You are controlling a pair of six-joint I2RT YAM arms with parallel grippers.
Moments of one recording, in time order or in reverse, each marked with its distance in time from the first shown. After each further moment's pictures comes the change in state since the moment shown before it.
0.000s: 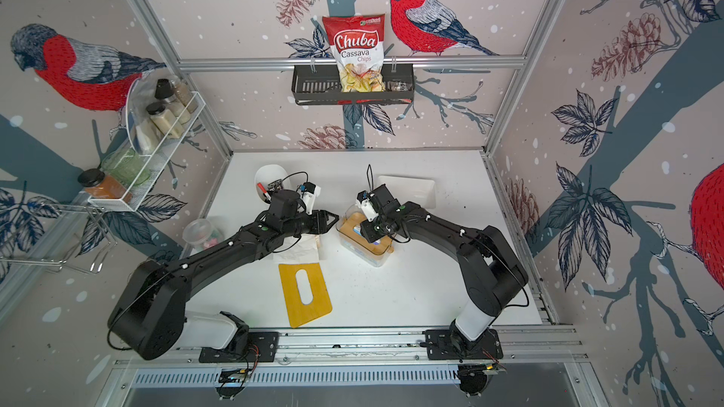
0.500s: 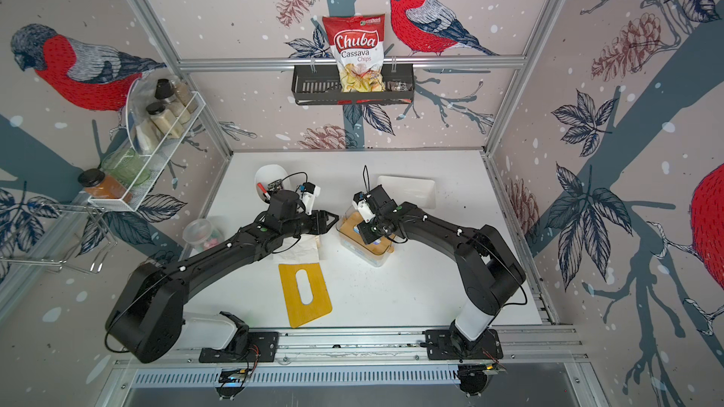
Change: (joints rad) left arm -0.004 -0.016 -0.005 -0.001 -0.002 0.000; right arm 0.016 -0.005 0.010 -0.002 -0.021 0.002
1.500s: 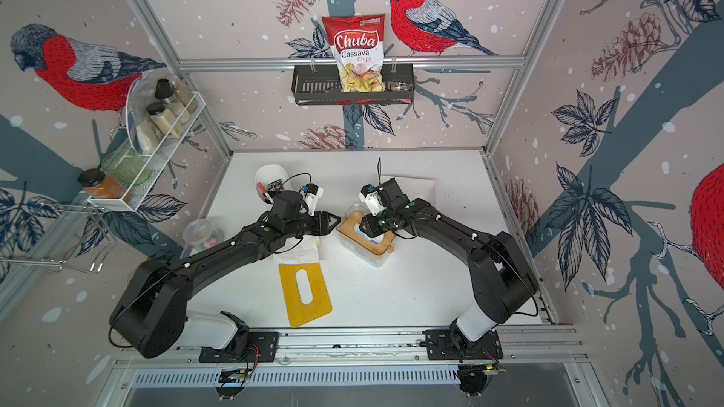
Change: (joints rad) left arm -0.016 0.027 0.008 -0.001 -0.002 0.002; right arm -0.076 -0.048 -0.006 0.007 -0.137 0.026
